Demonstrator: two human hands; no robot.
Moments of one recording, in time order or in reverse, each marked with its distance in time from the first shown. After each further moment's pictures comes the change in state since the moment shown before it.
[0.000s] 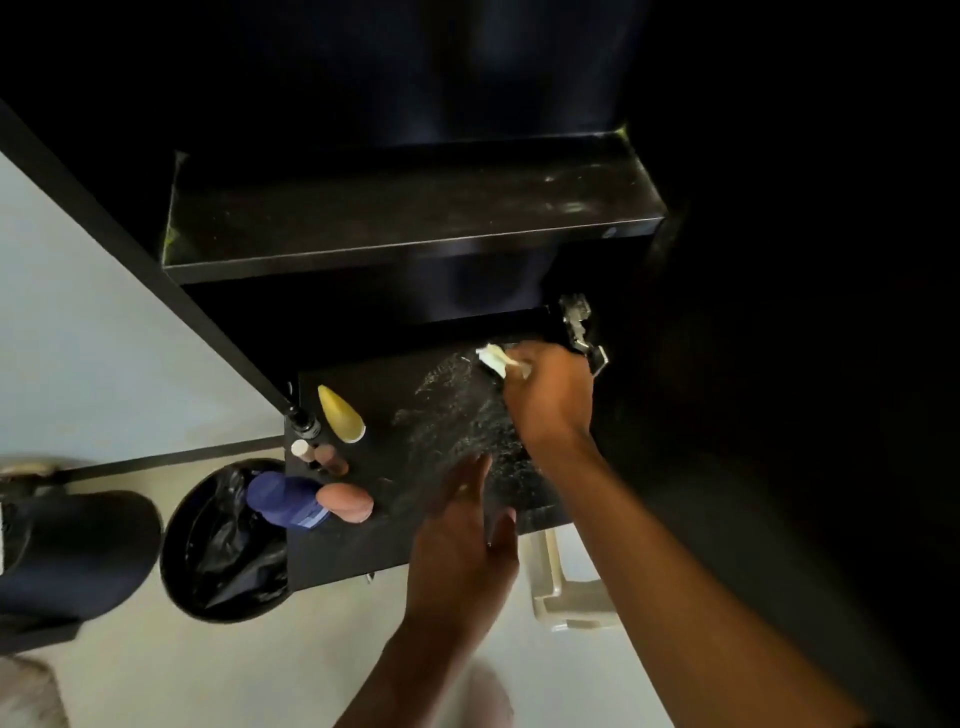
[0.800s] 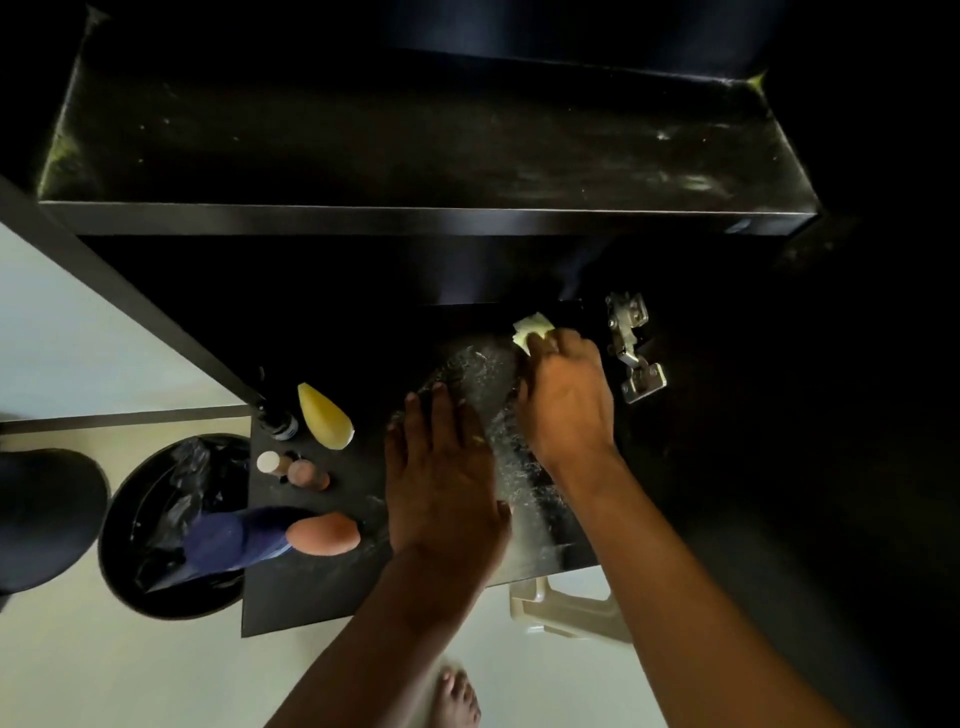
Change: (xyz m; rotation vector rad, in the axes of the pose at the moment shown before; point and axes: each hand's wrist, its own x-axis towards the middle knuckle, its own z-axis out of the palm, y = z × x) left_hand 0.083 -0.012 -0.004 0.558 -0.126 0.007; right_hand 0.031 0.019 0.040 -0.408 -0.082 -0.272
